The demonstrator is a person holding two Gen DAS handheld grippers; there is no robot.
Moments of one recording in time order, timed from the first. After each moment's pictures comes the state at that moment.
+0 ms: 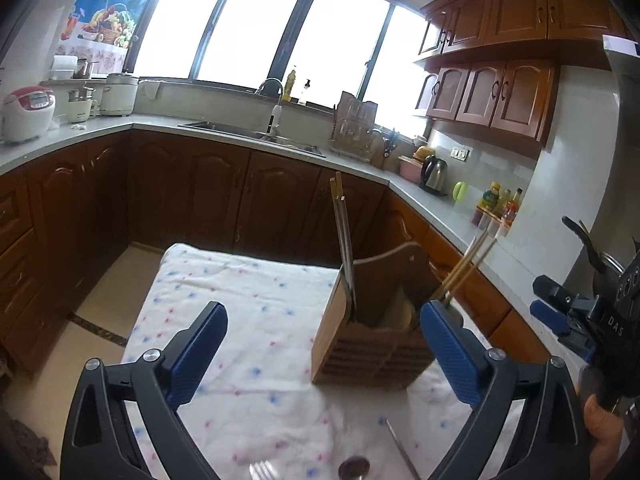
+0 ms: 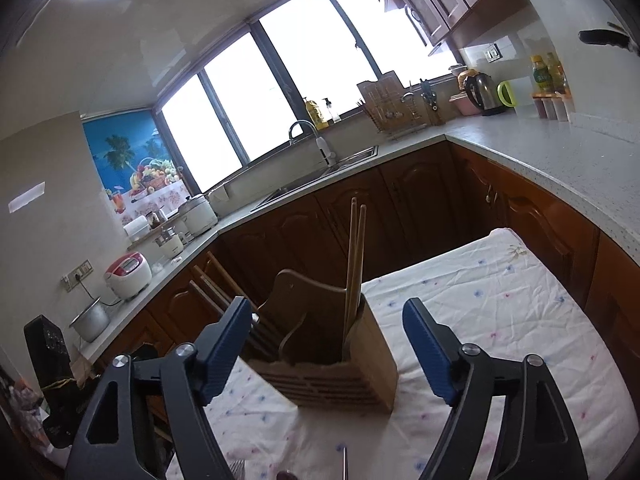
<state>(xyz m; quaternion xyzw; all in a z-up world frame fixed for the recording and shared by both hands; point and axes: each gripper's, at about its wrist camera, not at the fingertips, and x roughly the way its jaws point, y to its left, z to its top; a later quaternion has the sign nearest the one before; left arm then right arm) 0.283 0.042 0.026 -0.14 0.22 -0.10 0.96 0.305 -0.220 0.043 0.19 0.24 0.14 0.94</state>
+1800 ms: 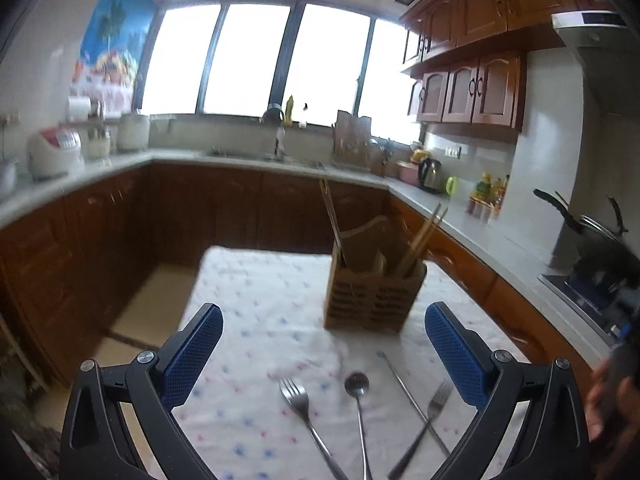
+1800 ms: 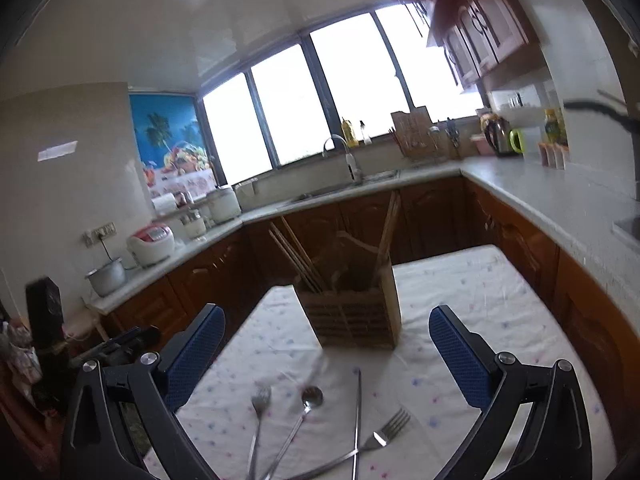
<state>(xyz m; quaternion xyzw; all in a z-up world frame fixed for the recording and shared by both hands) 0.121 0.057 0.070 -0.08 0.19 -0.07 0.98 0.155 -0.205 0.086 0.11 0.17 0.16 0.97</state>
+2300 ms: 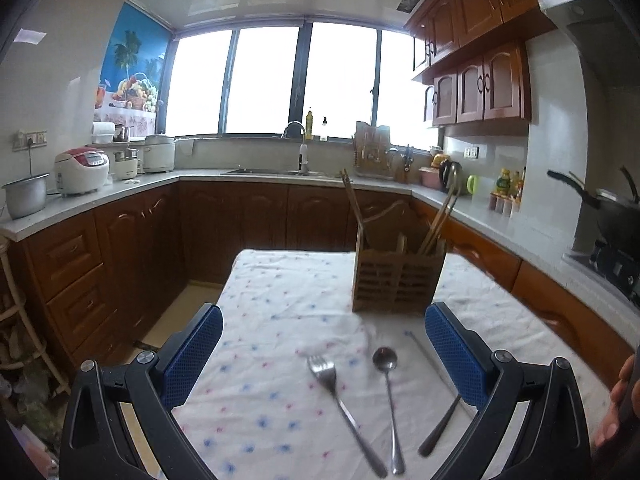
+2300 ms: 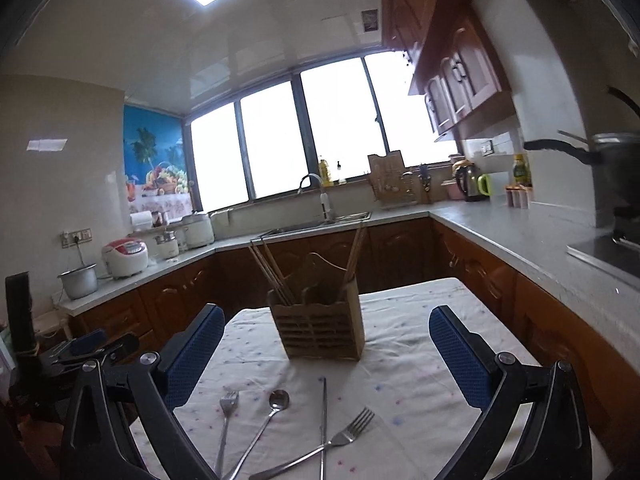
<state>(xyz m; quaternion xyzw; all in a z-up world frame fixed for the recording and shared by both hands) 0.070 0.041 0.023 -0.04 0.16 -0.03 0.99 0.102 -0.204 0.038 0.08 0.11 0.09 0.99</state>
